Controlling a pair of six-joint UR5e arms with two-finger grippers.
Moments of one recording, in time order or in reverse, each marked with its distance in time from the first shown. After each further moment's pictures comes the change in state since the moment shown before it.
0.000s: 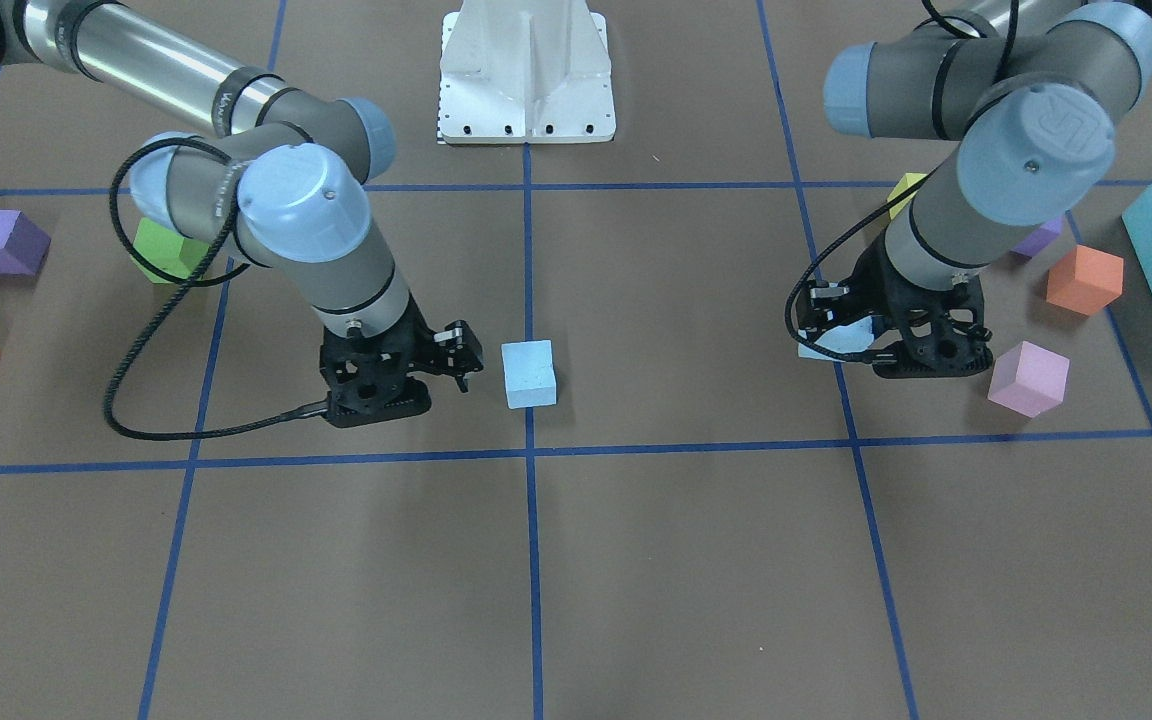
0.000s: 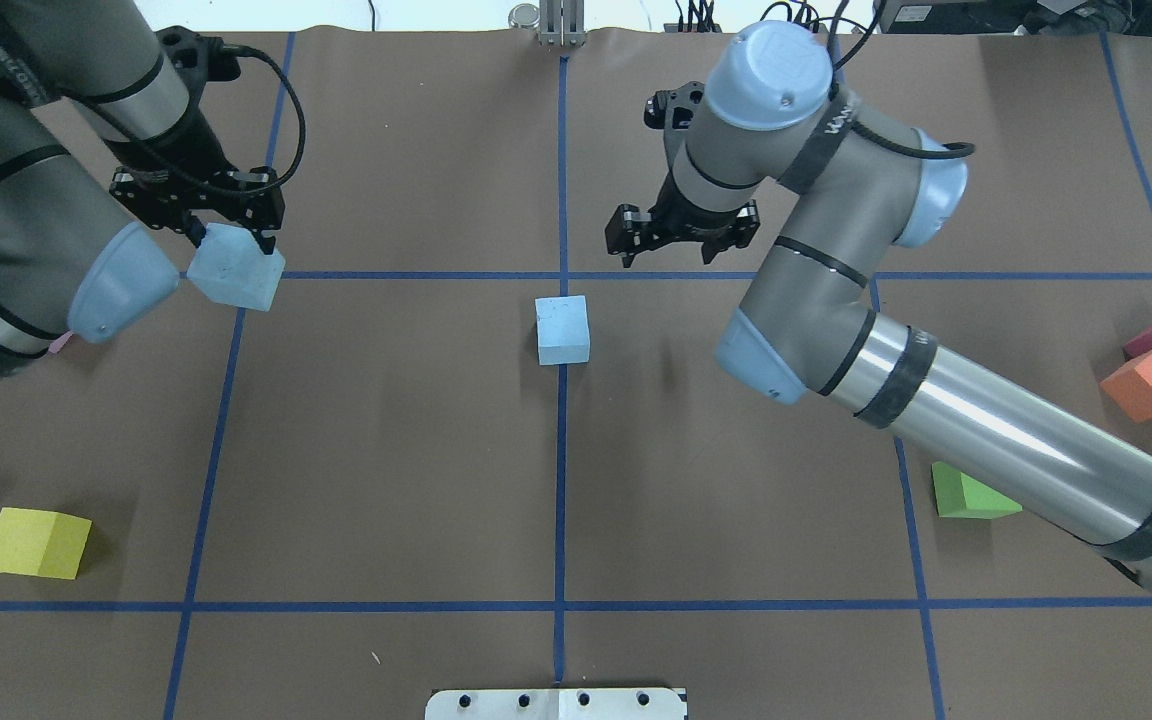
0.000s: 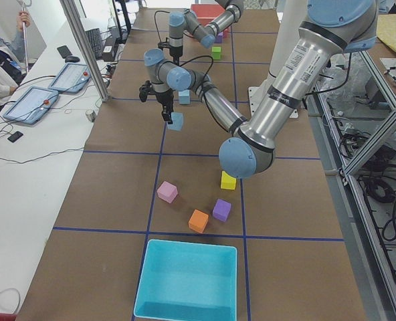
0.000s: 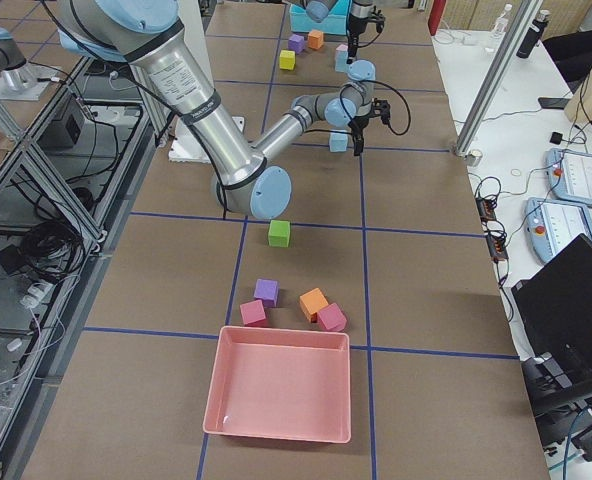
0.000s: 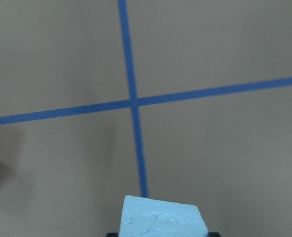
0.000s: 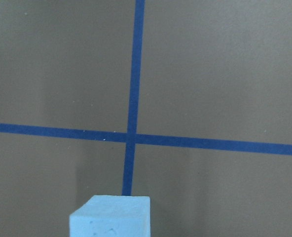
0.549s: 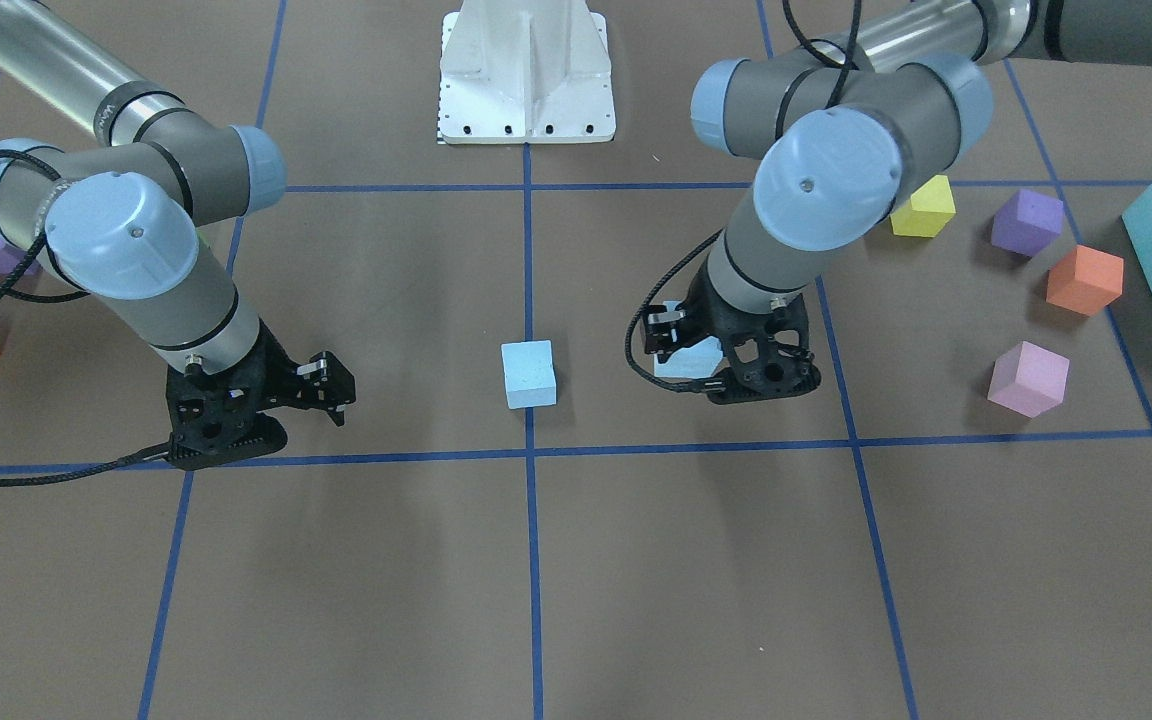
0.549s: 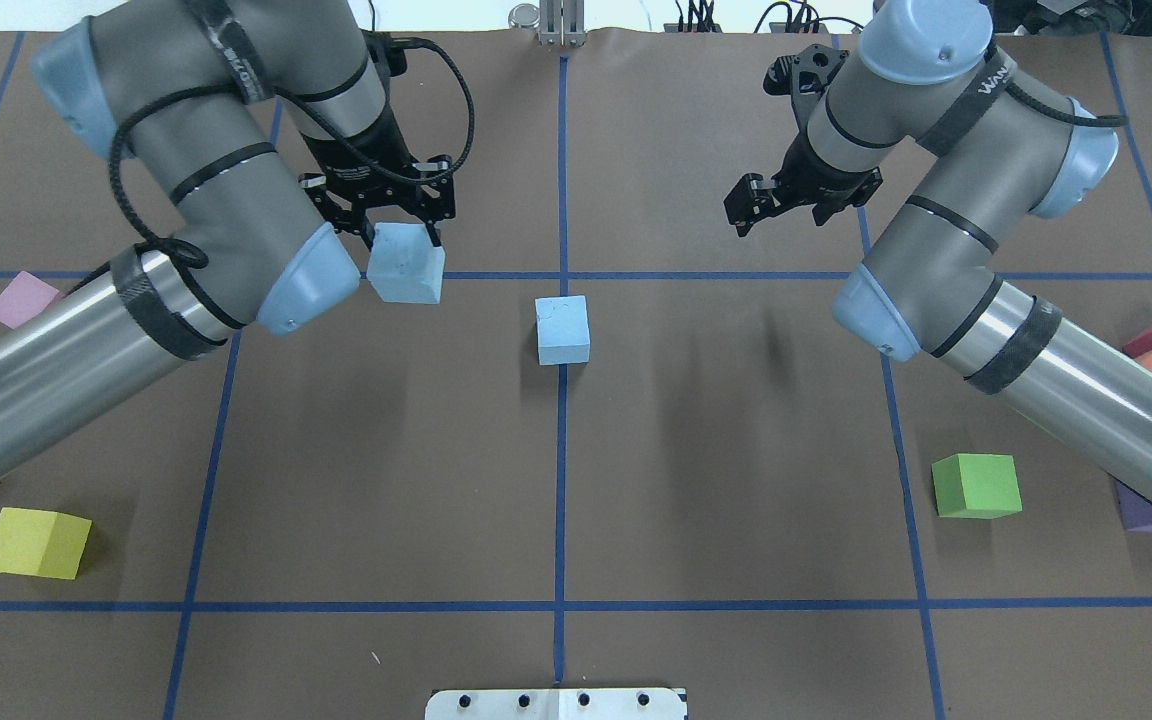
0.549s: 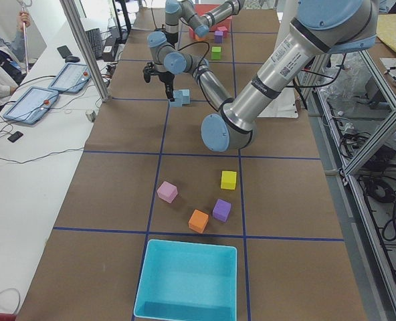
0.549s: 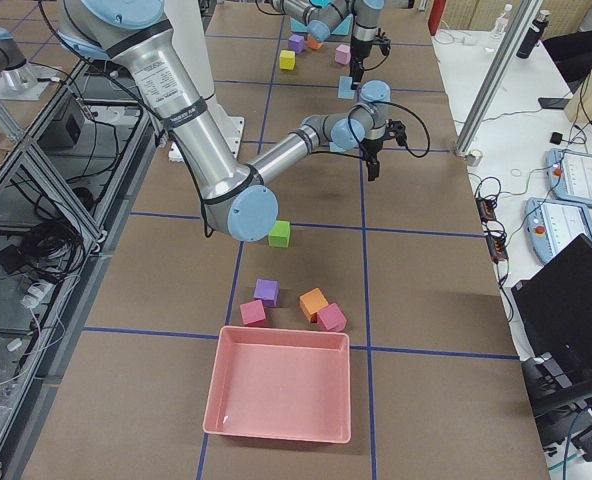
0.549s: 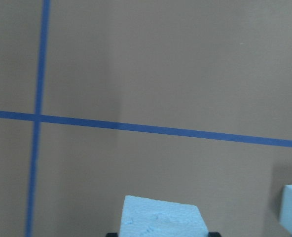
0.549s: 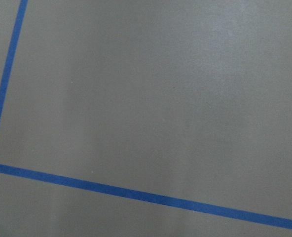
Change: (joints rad) left arm 0.123 -0.227 0.205 -0.137 0.012 -0.244; right arm 0.108 -0.116 0.031 -0.001 0.034 -0.177
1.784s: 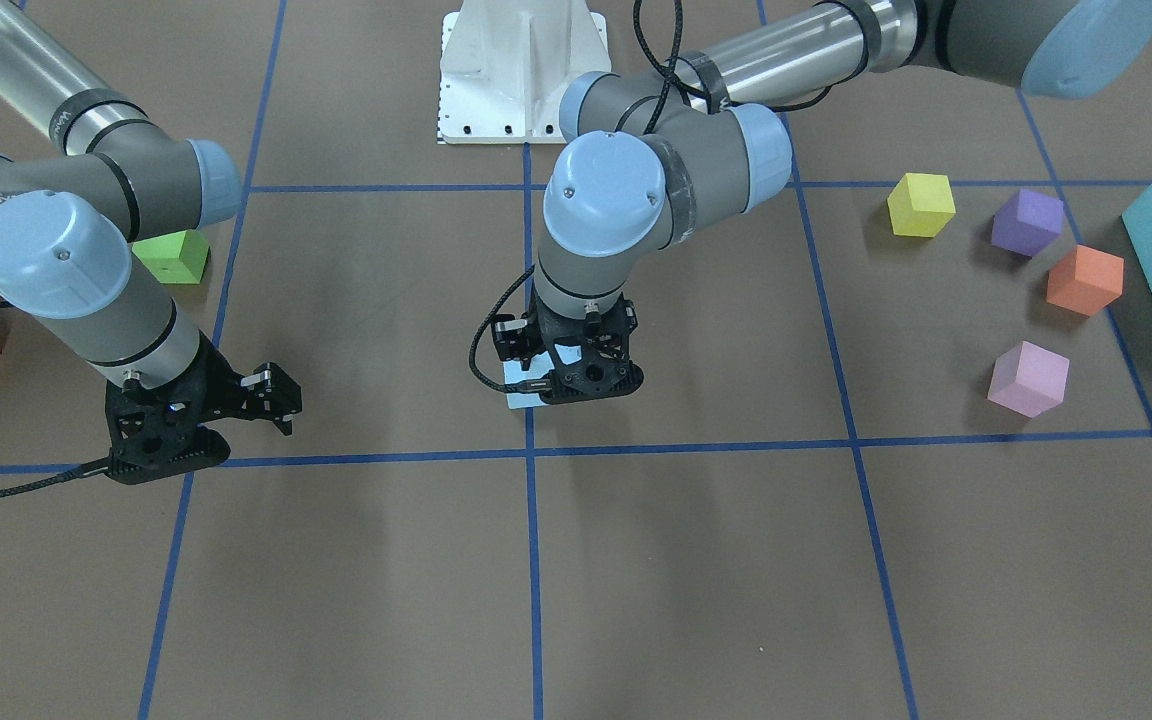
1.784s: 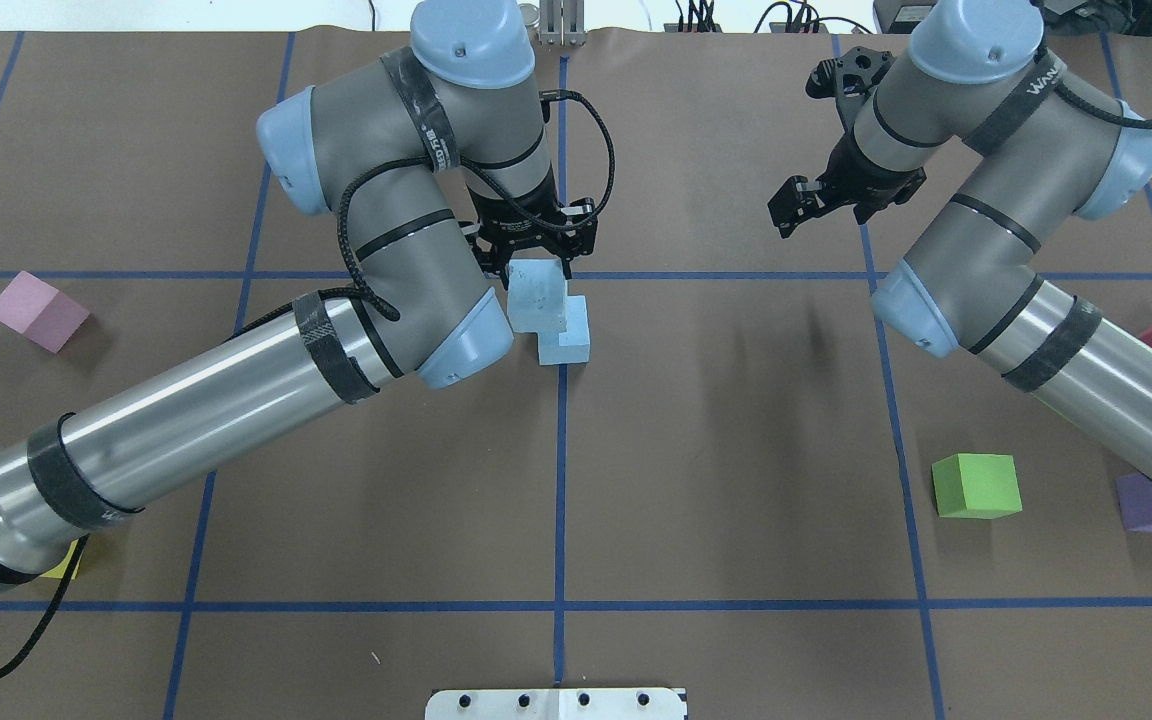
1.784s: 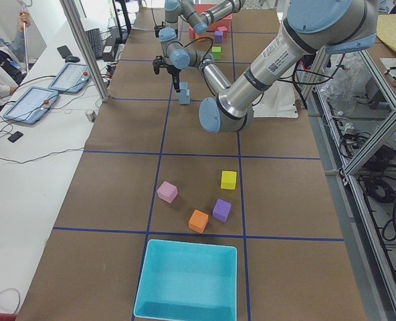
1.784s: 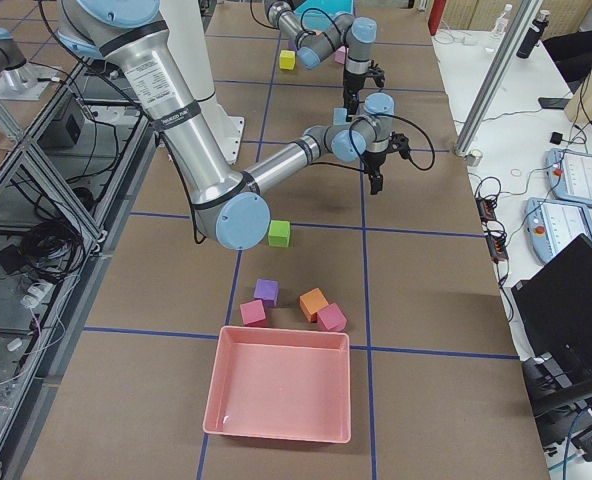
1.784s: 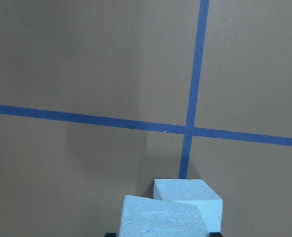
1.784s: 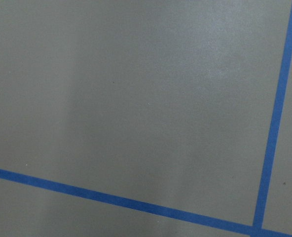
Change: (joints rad) left arm 0.134 -0.157 0.192 -0.151 0.115 -0.199; right arm 0.028 -0.047 0.002 0.003 0.005 -0.057
